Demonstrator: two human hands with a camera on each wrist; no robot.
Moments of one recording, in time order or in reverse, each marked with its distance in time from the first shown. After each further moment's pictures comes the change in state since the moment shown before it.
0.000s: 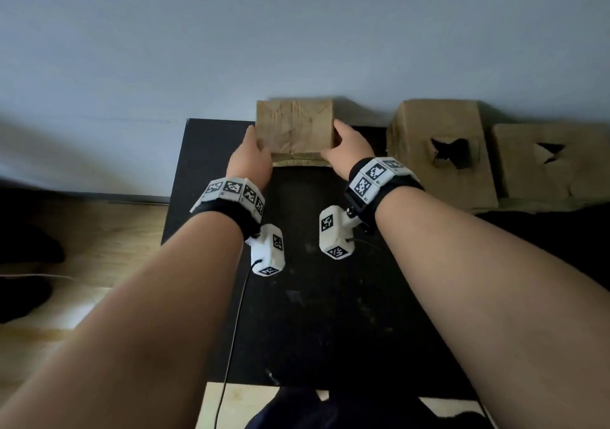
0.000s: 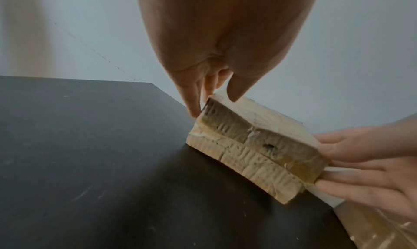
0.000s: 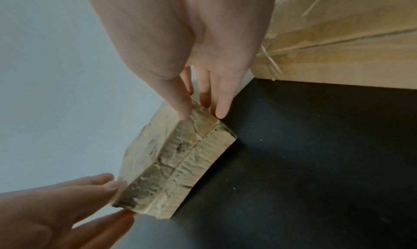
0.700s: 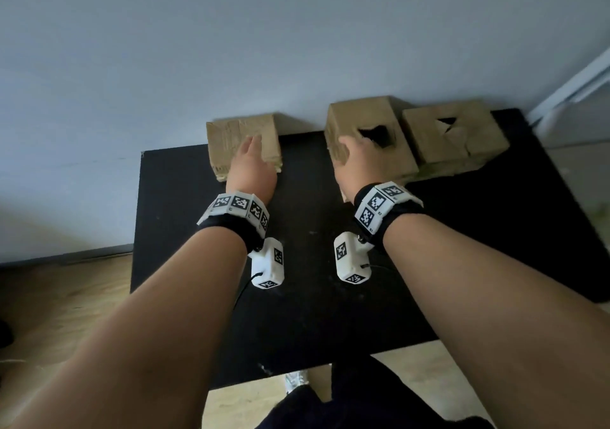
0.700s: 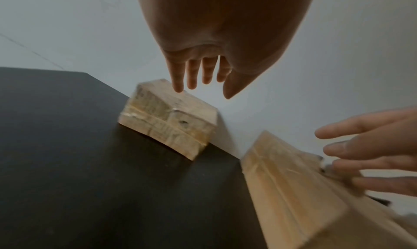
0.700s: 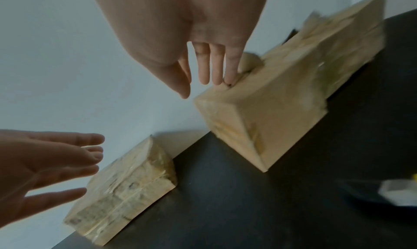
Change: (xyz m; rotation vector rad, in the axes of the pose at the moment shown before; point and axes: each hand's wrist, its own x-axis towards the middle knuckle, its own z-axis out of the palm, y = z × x) left_hand -0.073 0.052 0.024 0.100 -0.028 0.323; right_hand -0.109 0.052 -0.058 -0.179 0.434 0.030
